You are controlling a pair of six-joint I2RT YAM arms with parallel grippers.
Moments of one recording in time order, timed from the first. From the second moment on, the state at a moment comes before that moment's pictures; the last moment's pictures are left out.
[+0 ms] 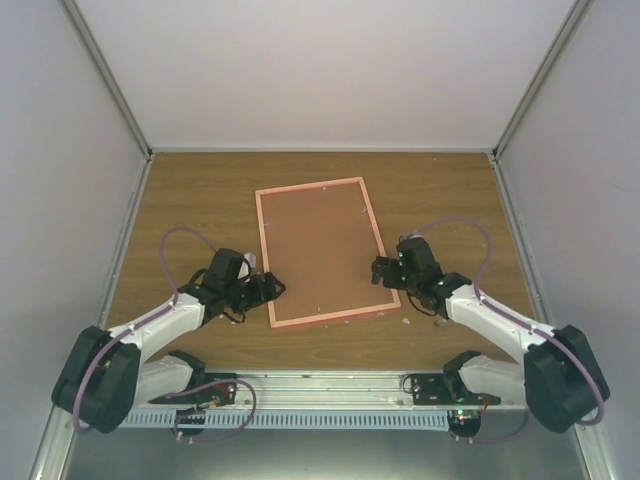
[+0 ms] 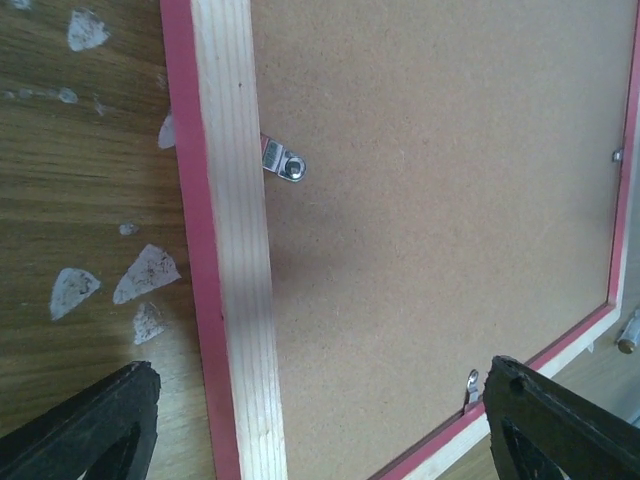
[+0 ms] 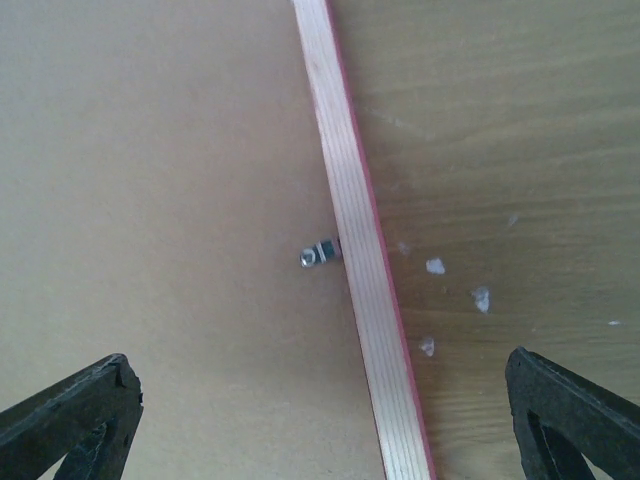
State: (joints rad) left arm -0.40 1.14 0.42 -0.20 0.36 -0.76; right arm 0.53 1.13 0.56 -0.25 0.13 0.59
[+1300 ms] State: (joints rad) left arm -0.69 0.91 0.39 -0.40 0.20 -0.83; right arm 0.79 0.96 0.42 -0.50 0.04 0.77
